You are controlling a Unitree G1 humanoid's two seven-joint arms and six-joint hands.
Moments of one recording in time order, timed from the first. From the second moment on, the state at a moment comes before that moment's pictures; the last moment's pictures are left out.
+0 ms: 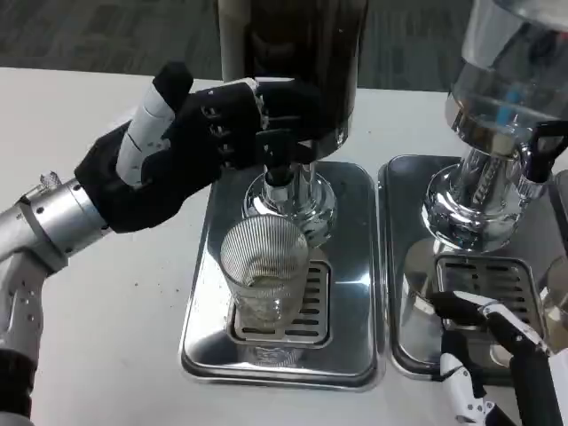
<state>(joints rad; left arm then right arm) -0.52 0.39 0.15 0.52 -0.44 -0.12 -1.15 0.60 -0.14 0.12 -0.11 -0.62 -0.53 -0.45</state>
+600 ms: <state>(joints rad) -0.51 0.39 0.13 0.52 -0.41 -0.28 -1.18 0.60 -0.14 0.12 -0.11 -0.61 -0.53 -0.45</state>
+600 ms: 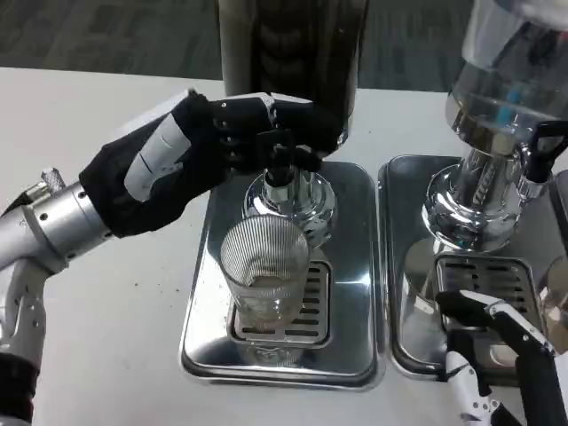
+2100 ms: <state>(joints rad) -0.48 0.43 0.06 0.58 -0.33 -0.71 -1.14 0.61 -0.15 0.11 -0.12 -0.59 -0.52 -0.44</state>
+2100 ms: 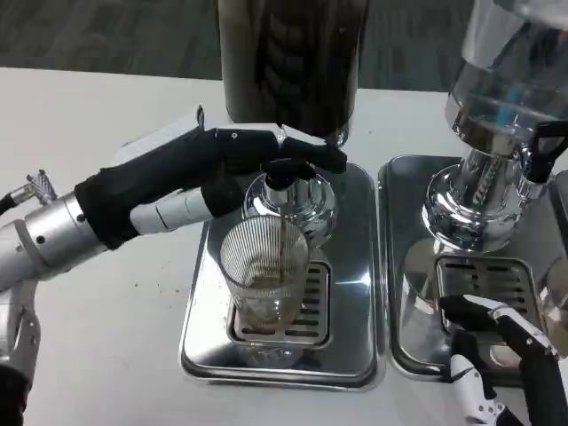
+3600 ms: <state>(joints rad) -0.47 0.45 0.03 0.58 -0.32 -0.77 -1.09 0.57 -0.15 0.13 -0.13 -0.51 -0.52 -0.35</state>
